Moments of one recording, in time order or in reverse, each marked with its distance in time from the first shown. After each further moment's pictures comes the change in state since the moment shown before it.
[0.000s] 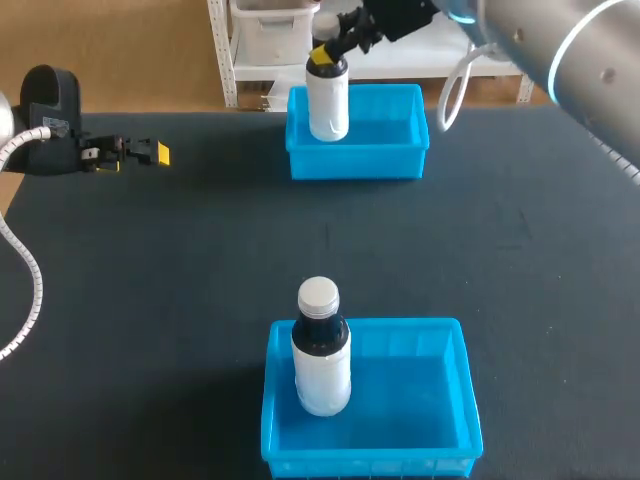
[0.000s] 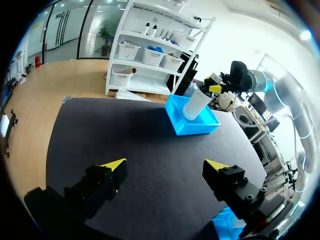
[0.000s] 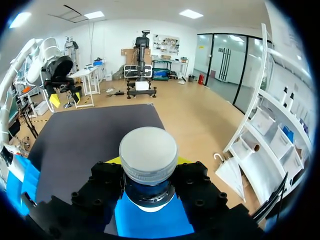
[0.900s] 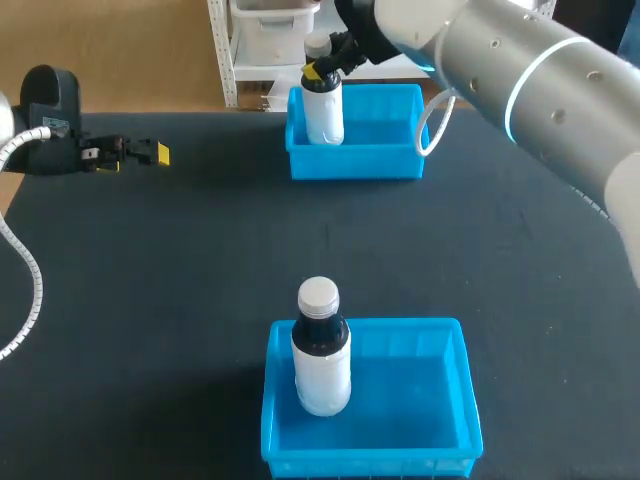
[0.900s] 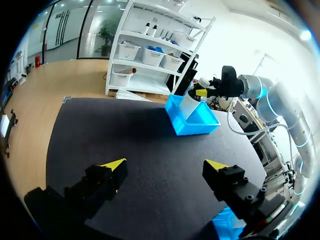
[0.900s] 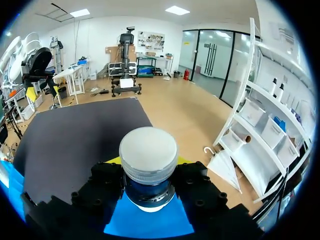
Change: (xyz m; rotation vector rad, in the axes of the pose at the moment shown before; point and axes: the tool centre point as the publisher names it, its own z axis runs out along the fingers) left arm 0.000 0.000 0.000 0.000 0.000 0.000; right arm 0.025 -0.022 0.035 0.129 0.016 0.051
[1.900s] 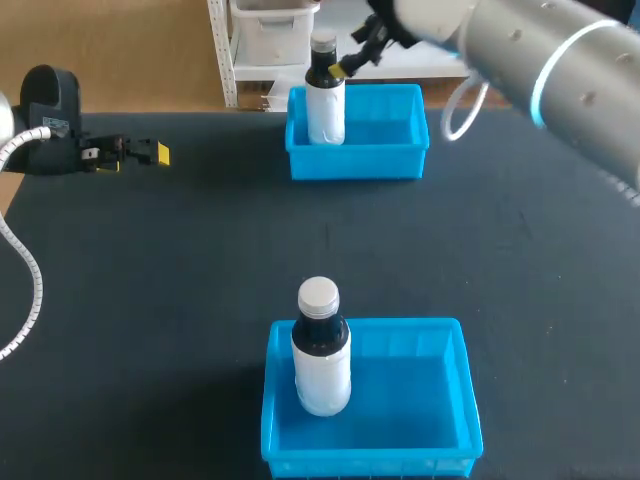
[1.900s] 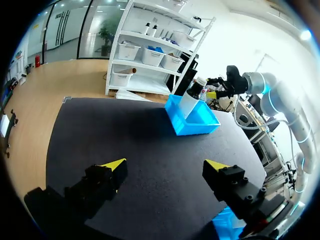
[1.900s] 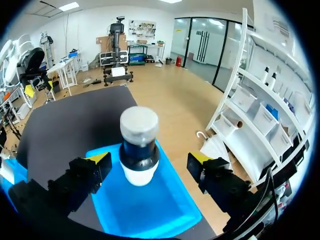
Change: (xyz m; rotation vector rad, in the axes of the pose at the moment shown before) left arm 0.000 0.000 0.000 0.000 0.000 0.000; right arm 0.027 -0.031 -0.051 0.034 0.129 0.048
